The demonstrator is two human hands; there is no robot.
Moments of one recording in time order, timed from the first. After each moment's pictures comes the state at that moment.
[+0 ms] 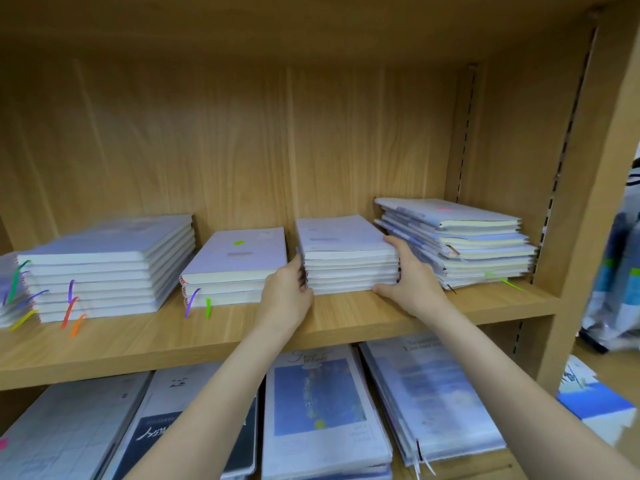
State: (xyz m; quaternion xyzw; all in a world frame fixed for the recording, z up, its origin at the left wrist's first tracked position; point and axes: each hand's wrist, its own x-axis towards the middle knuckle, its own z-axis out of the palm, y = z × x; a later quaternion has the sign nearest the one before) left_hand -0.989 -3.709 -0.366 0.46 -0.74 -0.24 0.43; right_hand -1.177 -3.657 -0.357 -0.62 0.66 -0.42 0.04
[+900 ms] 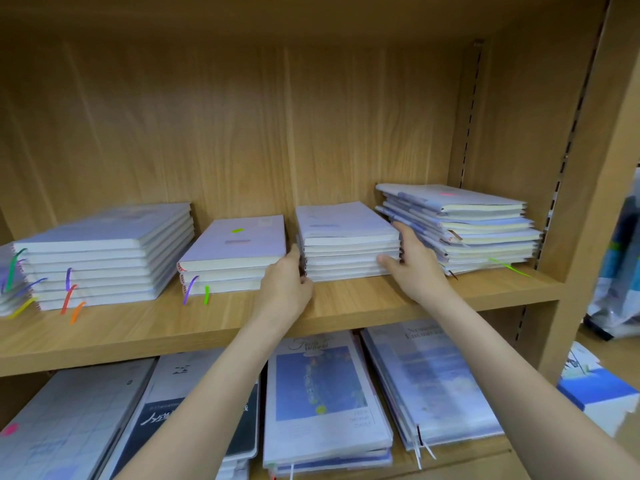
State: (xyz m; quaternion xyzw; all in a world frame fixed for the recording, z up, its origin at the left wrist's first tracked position) left_hand -0.987 -3.710 -0.370 0.47 -0.76 -0.20 0.40; right_hand -1.180 -3.662 -0.358 -0.61 0.65 -0.46 0.06
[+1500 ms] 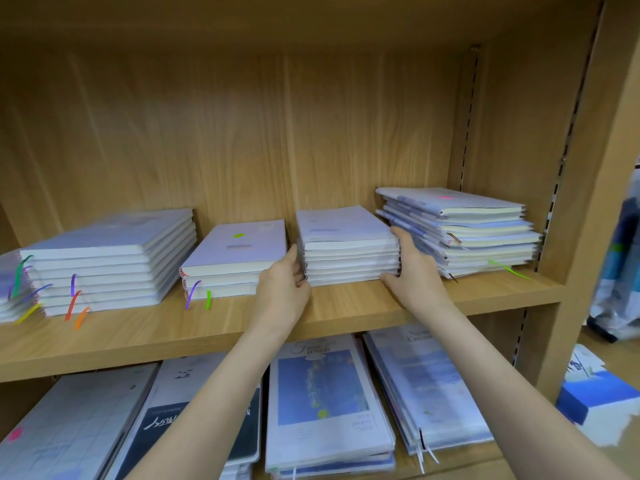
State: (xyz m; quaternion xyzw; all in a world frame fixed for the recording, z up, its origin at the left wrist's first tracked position) left_hand -0.984 -3.690 -0.364 0.45 -0.73 -0.24 0.45; right_hand -1.175 -3.655 -0.365 -0.62 0.65 -0.44 -0.01
